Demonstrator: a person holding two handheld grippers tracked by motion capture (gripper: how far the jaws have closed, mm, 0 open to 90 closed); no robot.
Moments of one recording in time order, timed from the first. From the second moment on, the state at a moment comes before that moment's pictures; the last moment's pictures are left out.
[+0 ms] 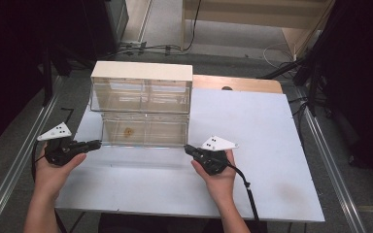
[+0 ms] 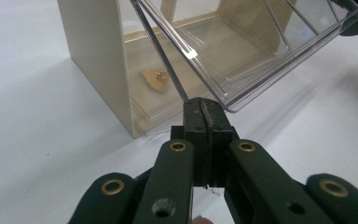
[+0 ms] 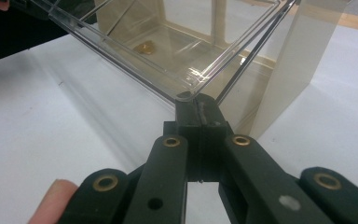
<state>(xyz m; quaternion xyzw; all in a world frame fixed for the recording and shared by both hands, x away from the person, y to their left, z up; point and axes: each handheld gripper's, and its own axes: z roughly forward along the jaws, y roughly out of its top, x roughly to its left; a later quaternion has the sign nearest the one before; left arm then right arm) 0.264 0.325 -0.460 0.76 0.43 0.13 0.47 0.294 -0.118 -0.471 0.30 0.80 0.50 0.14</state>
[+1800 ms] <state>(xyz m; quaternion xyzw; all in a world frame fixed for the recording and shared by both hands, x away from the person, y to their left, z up) 0.260 0.336 -0.461 0.74 0.47 0.17 0.45 0.292 -0.152 -0.476 0.33 0.79 0.49 0.14</state>
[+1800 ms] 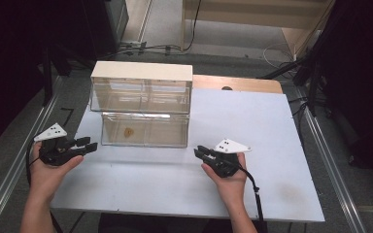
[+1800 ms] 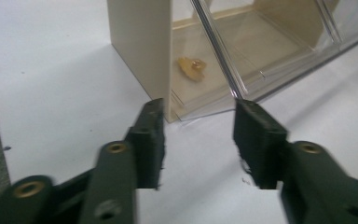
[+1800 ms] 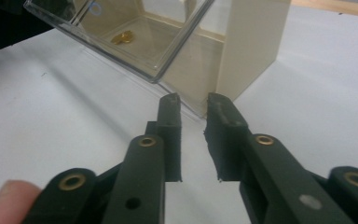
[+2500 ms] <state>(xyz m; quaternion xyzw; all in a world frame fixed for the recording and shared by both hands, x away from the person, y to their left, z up) 0.260 0.313 -0.455 0.73 0.45 0.18 0.48 0.291 -0.199 -0.469 0.34 0.79 0.49 0.13</state>
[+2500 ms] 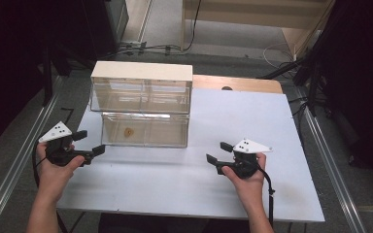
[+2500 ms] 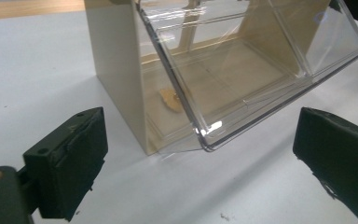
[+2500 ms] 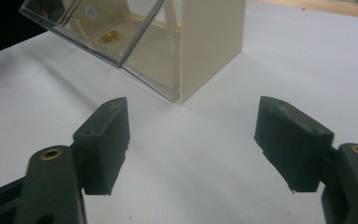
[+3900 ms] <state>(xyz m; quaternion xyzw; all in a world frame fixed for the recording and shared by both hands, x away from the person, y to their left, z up) 0.242 0.297 -0.491 0.70 0.46 0.22 0.50 0.278 -0.331 -0.474 0.40 0.75 0.49 0.17</state>
